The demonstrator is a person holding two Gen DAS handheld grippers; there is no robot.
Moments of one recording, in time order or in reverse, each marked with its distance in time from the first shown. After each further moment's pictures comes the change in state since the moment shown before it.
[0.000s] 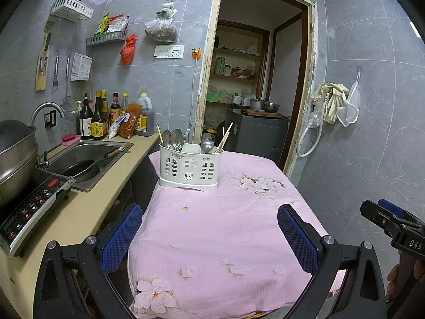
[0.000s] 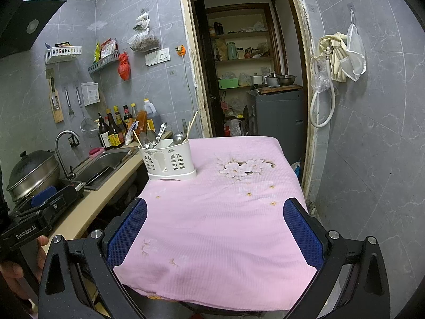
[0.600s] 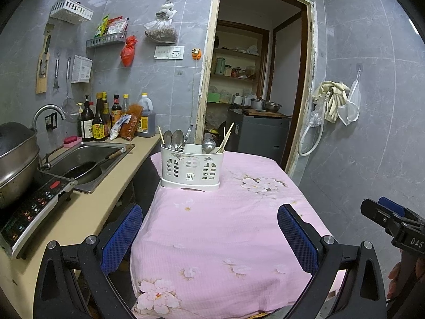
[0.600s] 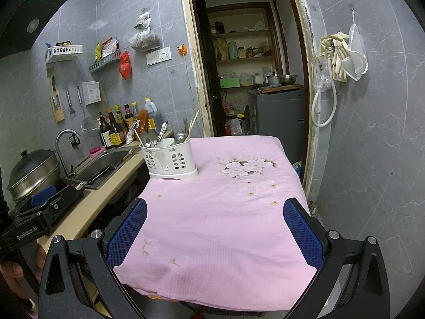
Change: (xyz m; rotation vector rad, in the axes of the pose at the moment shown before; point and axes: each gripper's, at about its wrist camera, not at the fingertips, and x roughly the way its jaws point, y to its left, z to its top) left arm 0.000 0.003 -0.003 0.010 -0.002 0.018; right arm 0.000 0.001 -0.001 -0.003 0.006 0.003
